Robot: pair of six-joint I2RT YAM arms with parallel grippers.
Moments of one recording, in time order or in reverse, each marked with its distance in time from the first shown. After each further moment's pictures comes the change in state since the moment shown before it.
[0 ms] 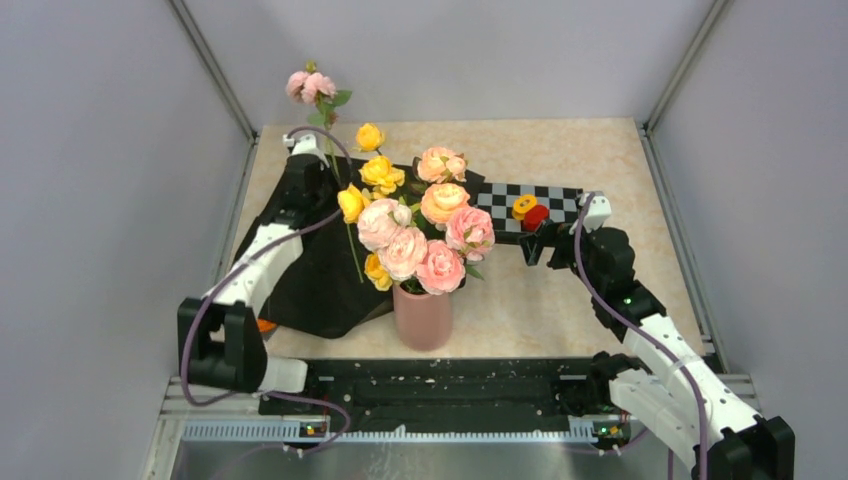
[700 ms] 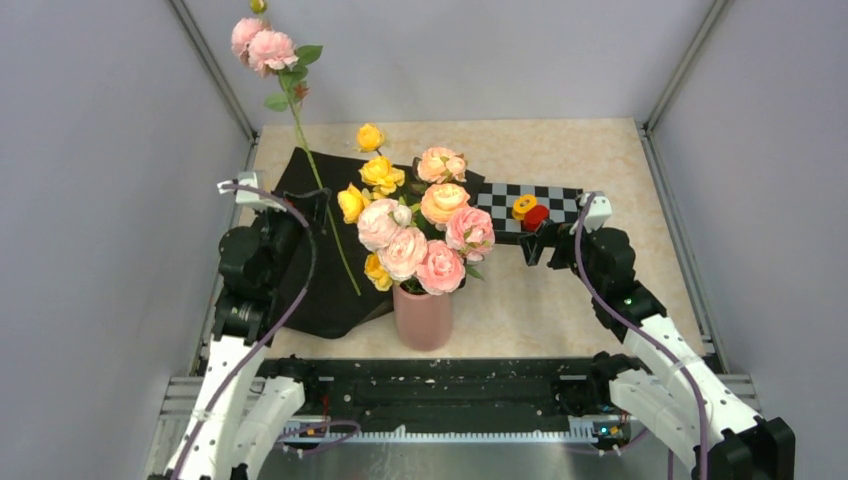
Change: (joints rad) left arm 0.000 -0.723 -0.257 0.106 0.151 -0.051; right arm 0.000 -0.004 0.000 0.000 0.000 0.000
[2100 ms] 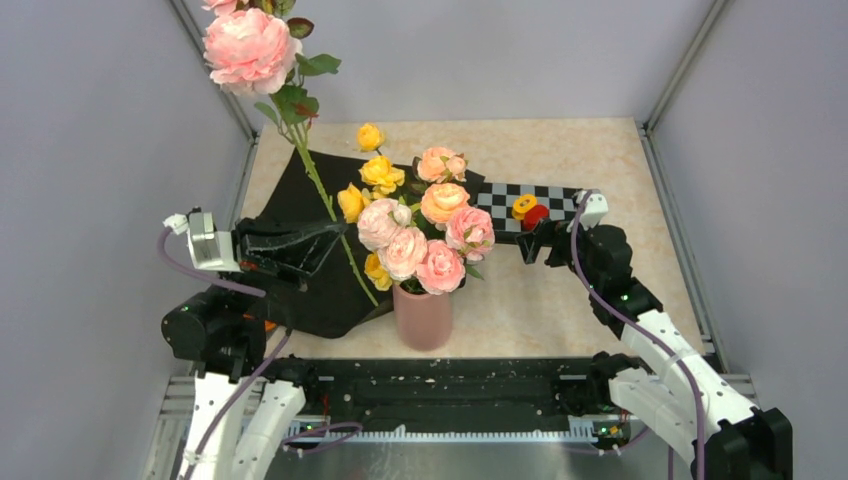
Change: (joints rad) left arm 0.000 -0.218 0.044 0.543 0.650 -0.388; right arm 0.000 0.038 0.000 0.039 -0.020 0.001
